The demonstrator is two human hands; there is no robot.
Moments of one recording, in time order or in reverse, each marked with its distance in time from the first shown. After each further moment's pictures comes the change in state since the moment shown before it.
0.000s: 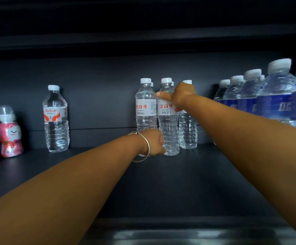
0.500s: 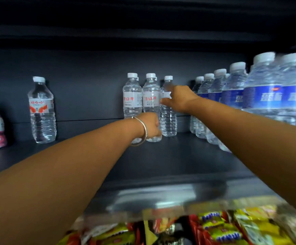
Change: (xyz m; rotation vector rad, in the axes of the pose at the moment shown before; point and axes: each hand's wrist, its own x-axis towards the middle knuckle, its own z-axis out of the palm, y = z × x) left_hand -0.040 0.043 -0.012 -0.006 0.126 0.054; right_hand -0.085 0.012 -0.038 -0.306 -0.017 -0.158
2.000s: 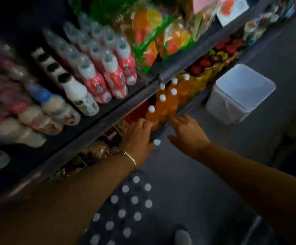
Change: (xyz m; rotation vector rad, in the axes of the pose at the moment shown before) left_hand -0.349 0.167 0.737 -0.102 -0.650 0.385; right_hand -0.777 0.364 0.358 -0.107 -0.575 0.559
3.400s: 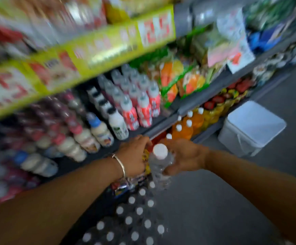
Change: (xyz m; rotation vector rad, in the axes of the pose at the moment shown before) left_hand -0.045 -0.033 -0.104 -0.106 -0.099 0.022; right_hand 0.004 -0.081 -0.106 0.503 -0.393 -0.231
